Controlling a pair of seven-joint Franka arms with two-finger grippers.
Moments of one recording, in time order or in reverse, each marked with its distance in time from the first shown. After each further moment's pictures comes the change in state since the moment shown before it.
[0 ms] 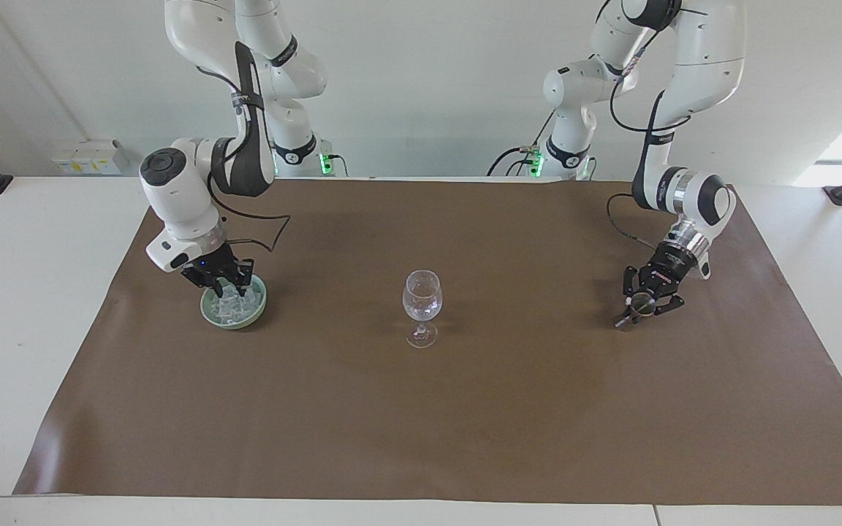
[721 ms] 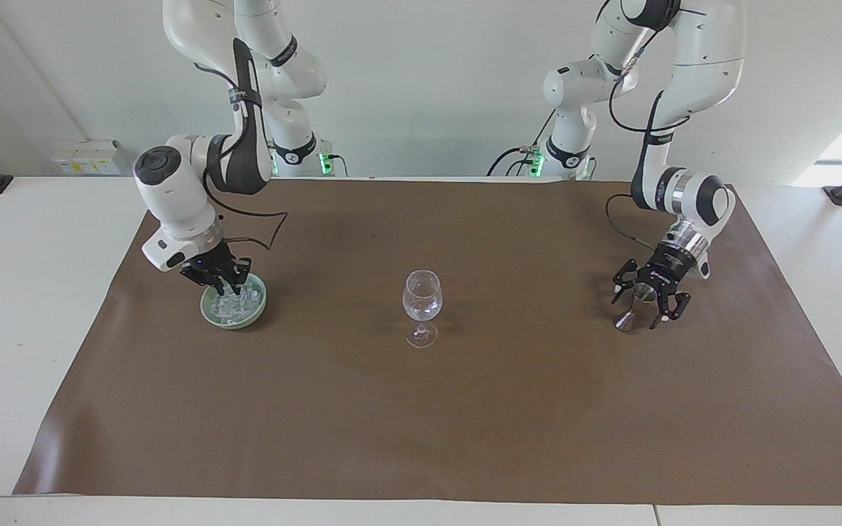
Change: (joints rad) left arm -0.013 0.000 0.000 0.000 0.000 0.018 0.000; right arm -0.001 -0.008 -0.001 0.072 0.000 -0.111 0.020
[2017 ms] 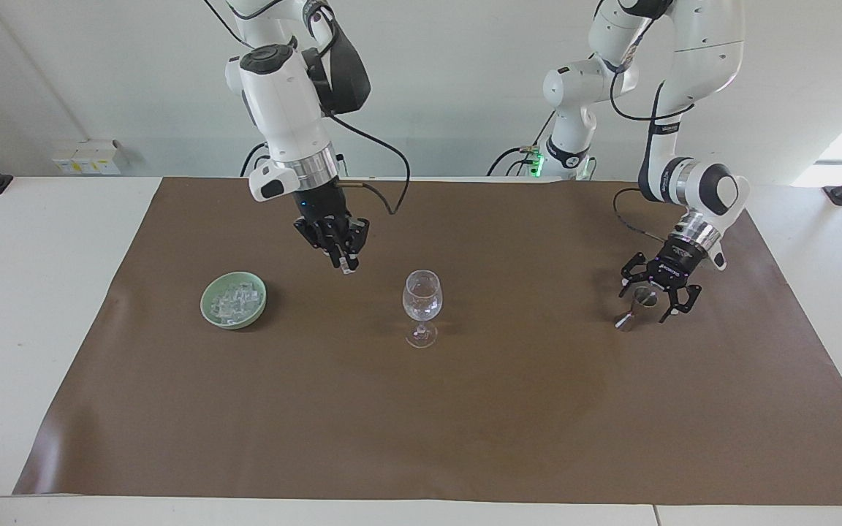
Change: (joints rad) left arm -0.001 -0.080 0.008 -0.003 0.152 0.093 0.002; right arm 0.013 -0.038 0.421 0.268 0.150 0.022 0.819
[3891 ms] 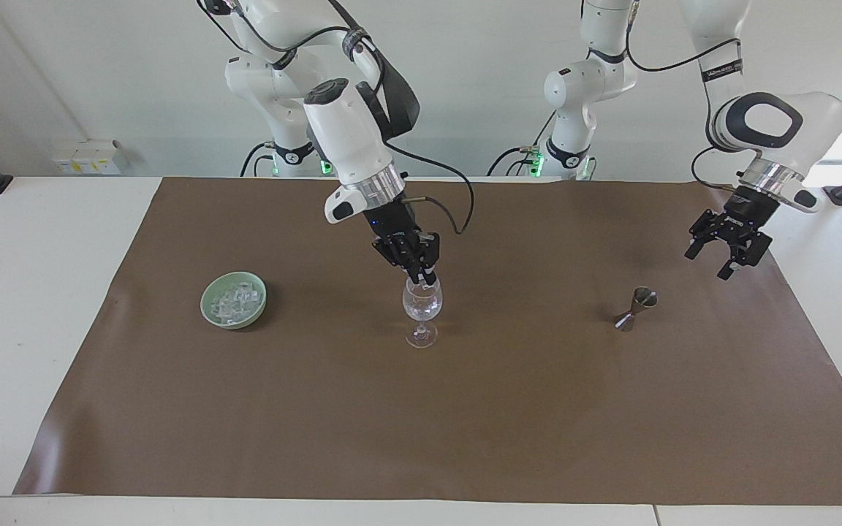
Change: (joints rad) left arm 0.069 -0.273 0.021 0.094 0.824 0.092 0.000; right arm 0.036 0.147 0.118 0.001 0.052 0.286 0.162
